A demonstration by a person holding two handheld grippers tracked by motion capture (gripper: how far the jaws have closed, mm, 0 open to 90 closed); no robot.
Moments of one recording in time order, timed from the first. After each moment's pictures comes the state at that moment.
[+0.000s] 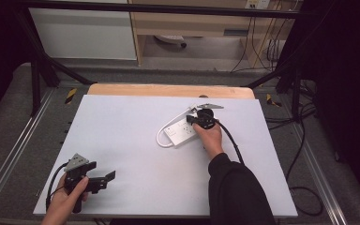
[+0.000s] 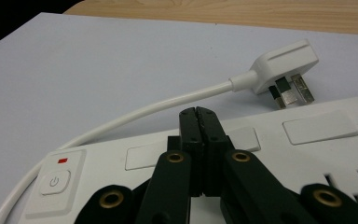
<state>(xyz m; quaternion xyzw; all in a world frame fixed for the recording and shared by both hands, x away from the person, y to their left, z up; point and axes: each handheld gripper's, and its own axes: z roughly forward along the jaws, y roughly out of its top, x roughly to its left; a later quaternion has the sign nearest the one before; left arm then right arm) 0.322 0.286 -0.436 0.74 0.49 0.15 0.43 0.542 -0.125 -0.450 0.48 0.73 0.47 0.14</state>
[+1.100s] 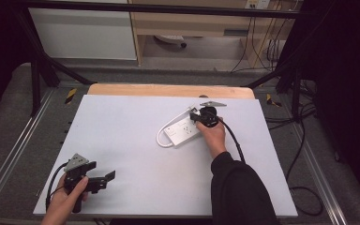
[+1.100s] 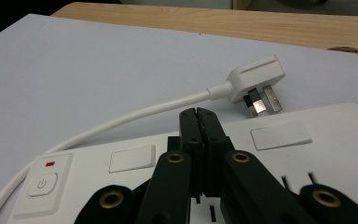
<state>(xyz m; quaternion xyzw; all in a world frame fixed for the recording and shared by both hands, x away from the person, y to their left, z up) 0.322 0.286 -0.436 0.74 0.49 0.15 0.43 0.543 -0.135 -0.439 0.48 0.73 0.46 0.16</state>
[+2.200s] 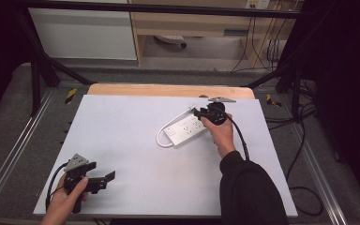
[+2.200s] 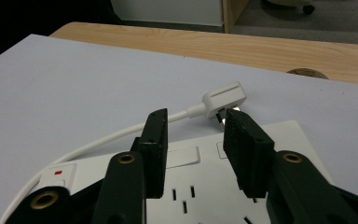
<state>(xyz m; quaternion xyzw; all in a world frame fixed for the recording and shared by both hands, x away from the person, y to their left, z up) 0.322 0.286 -0.437 0.74 0.49 0.15 0.43 0.538 -0.156 -0.412 0.48 0.72 0.47 0.18</state>
